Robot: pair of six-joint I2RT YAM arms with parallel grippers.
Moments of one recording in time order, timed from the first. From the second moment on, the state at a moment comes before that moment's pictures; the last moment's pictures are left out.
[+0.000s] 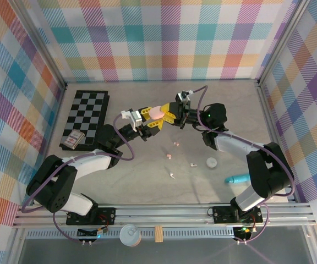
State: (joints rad) left arm -0.54 1.44 0.62 1.20 0.58 -0.12; right arm 0.48 1.56 0.88 1.07 -0.98 1.82
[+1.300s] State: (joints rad) left arm -0.54 1.43 0.62 1.19 0.59 -0.14; right arm 0.49 1.54 0.88 0.99 -0.98 1.76
